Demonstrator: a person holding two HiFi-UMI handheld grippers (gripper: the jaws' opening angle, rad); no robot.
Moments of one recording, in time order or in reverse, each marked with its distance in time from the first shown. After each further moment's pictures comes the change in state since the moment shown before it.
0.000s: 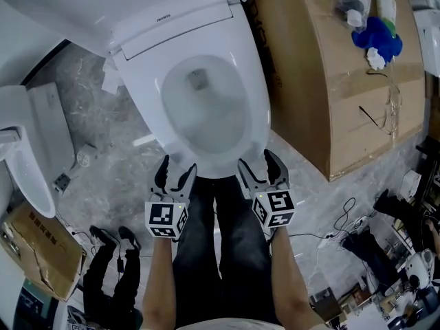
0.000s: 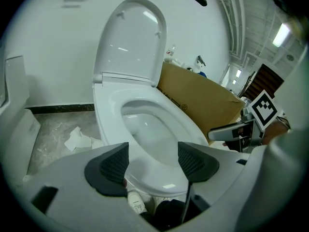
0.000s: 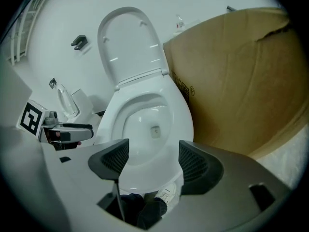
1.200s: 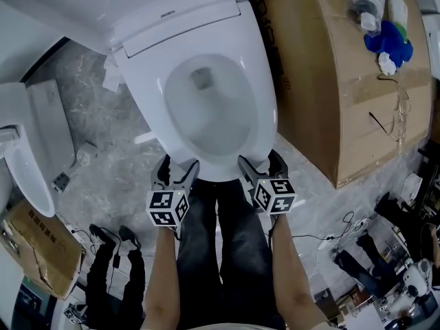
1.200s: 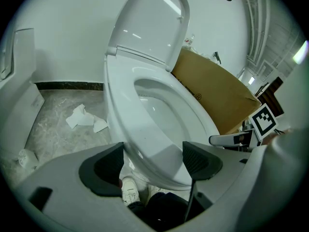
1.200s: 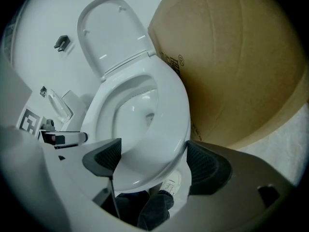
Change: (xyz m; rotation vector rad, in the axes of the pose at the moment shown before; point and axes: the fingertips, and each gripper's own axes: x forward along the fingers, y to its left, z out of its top) left arm 0.032 0.027 -0.054 -0.174 0.128 0.023; right arm 0.047 -0.026 -0.050 0.138 0.106 -0.007
